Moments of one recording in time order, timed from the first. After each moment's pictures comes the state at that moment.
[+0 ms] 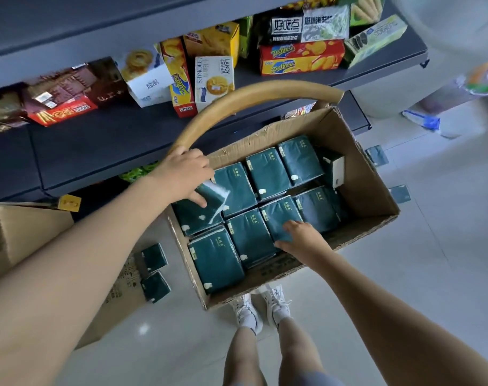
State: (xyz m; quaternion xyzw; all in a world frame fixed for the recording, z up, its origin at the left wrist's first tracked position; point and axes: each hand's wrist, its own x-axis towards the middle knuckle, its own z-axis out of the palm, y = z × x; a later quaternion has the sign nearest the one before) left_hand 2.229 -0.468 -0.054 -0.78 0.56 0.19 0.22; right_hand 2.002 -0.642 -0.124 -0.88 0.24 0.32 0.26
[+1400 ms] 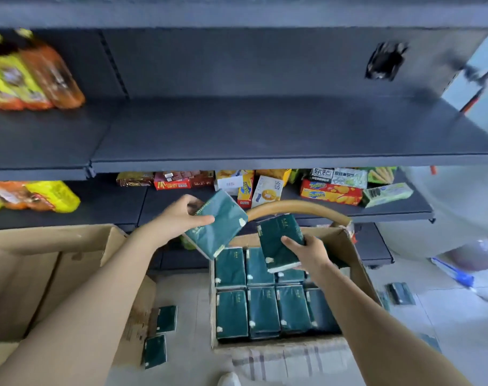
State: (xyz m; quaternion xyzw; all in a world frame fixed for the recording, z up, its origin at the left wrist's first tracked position) left_hand 2.166 -0.374 0.124 -0.86 -0.03 0.24 -0.46; right_hand 2.083 -0.641 0.048 -0.78 0.31 0.10 0.54
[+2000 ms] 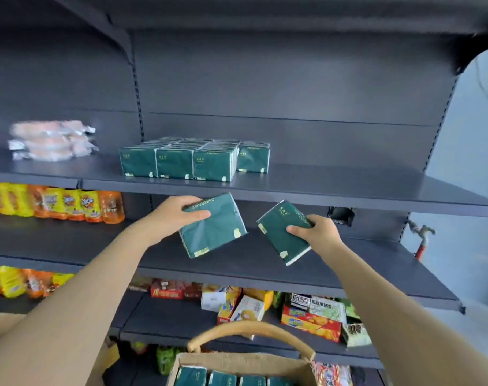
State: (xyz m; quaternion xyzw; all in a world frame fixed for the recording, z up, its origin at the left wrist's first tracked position) left_hand 2.110 -0.482 0.389 -0.86 0.11 -0.04 -0.49; right_hand 2.130 -0.782 0.340 -0.86 0.05 -0.11 0.50
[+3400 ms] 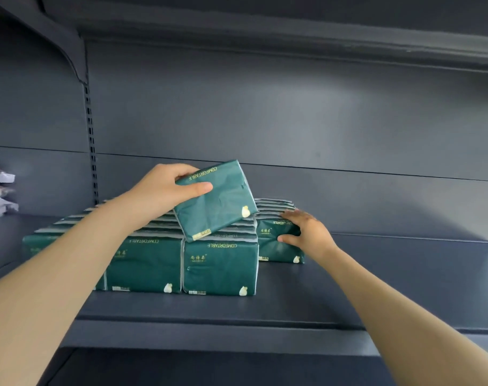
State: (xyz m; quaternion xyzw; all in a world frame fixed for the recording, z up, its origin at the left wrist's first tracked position) left_hand 2.418 -0.433 0.502 -0.85 0.19 -0.18 -0.46; right_hand 2.485 -0.730 0.410 -0.96 -0.08 -0.20 0.18
